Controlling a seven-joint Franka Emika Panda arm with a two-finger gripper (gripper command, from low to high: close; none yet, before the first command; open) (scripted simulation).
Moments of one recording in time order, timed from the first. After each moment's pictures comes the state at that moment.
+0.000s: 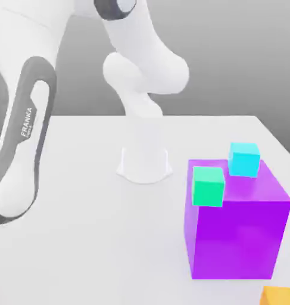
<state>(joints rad) -0.44 0.67 -0.15 -1.96 0.18 2.62 1.55</state>
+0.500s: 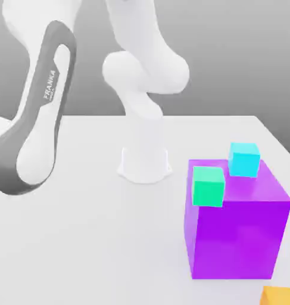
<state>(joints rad) -0.33 0.36 -0.08 -2.09 0.08 2.44 1.43</state>
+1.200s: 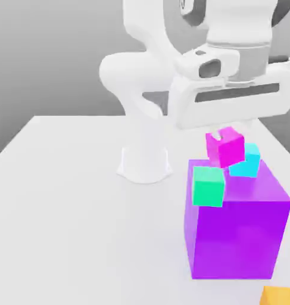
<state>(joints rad) 0.18 -0.41 0.22 -2.47 0.13 2.07 0.59</state>
